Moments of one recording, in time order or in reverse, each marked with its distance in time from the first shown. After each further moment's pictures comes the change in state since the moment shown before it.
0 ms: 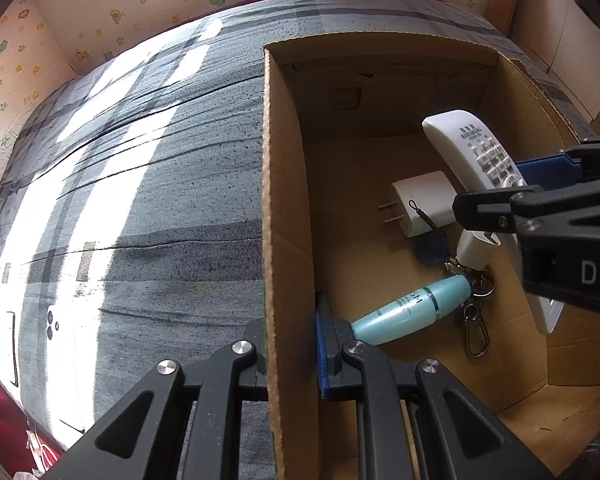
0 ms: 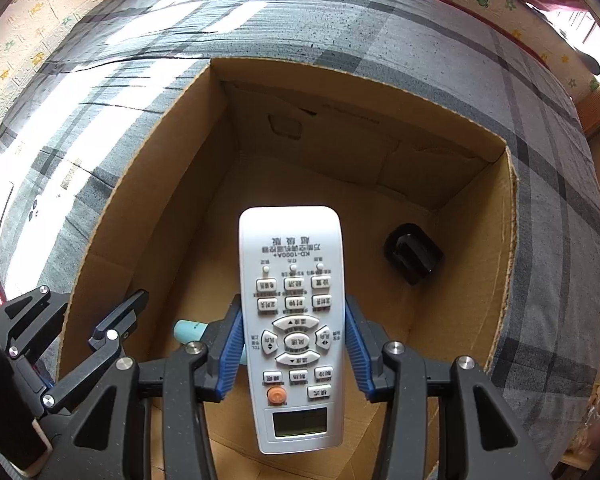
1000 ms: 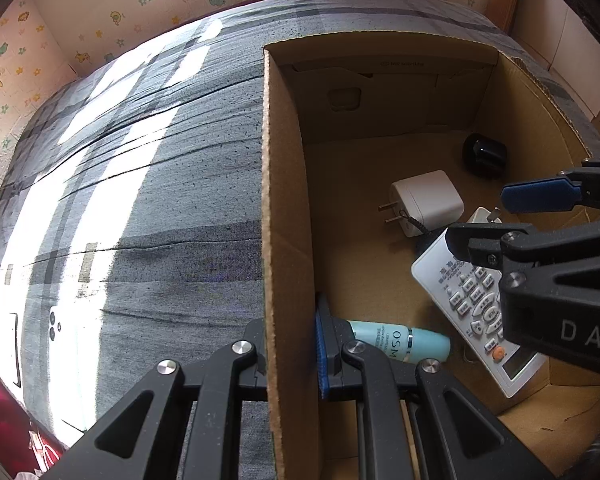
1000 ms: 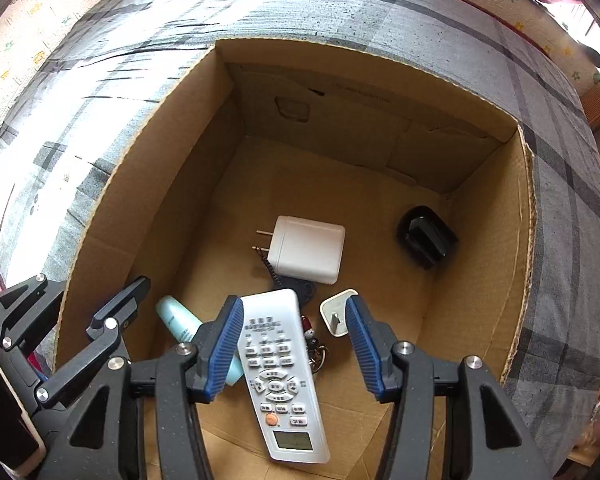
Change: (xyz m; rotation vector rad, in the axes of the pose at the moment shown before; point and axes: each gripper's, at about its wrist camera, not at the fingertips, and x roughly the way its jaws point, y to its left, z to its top) left arm -0.001 -0.004 0.001 0.005 0.001 0.011; right arm 0.019 -0.003 0.003 0.011 0.007 0.017
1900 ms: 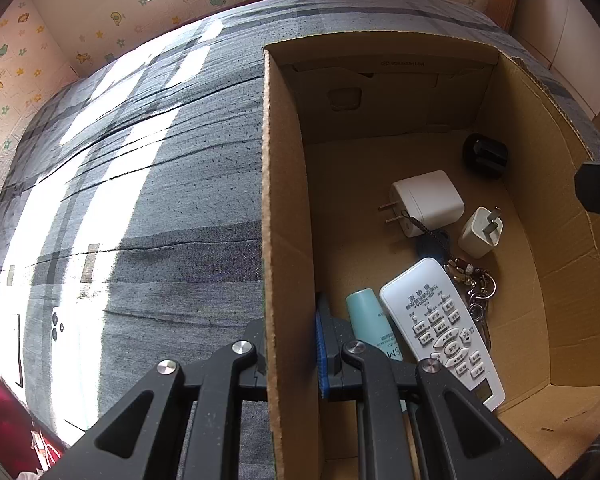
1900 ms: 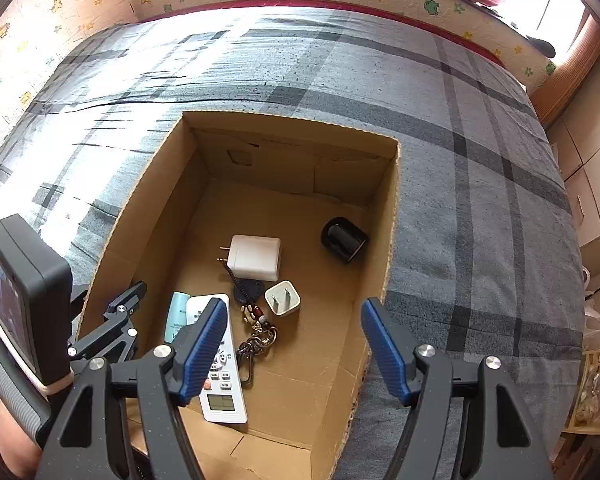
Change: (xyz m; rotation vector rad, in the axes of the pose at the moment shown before) left arm 0.000 0.001 0.001 0.002 0.002 0.006; right arm -0.087 -0.027 -0.033 0.097 -0.128 -0.080
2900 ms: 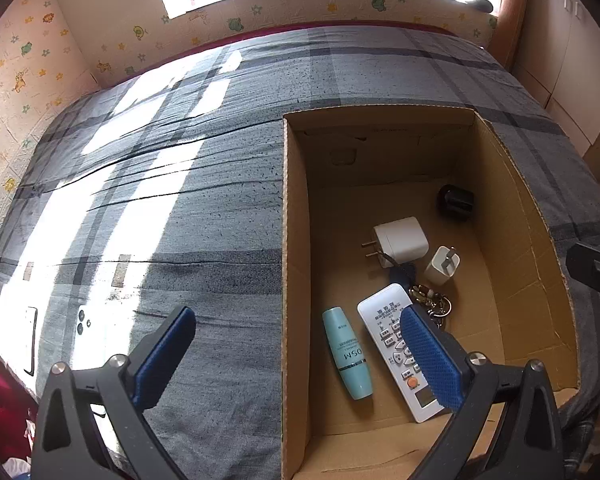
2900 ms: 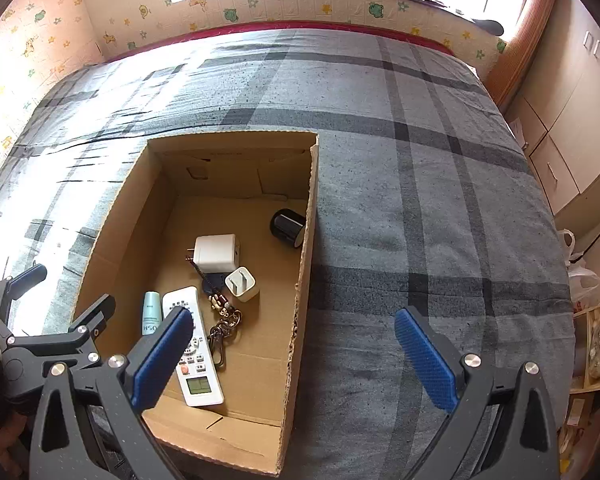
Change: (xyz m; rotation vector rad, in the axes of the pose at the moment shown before) left arm -0.079 -0.001 0.007 -0.054 -0.094 0.007; right arm -0.039 -0.037 -0.038 0.142 -0.084 -0.047
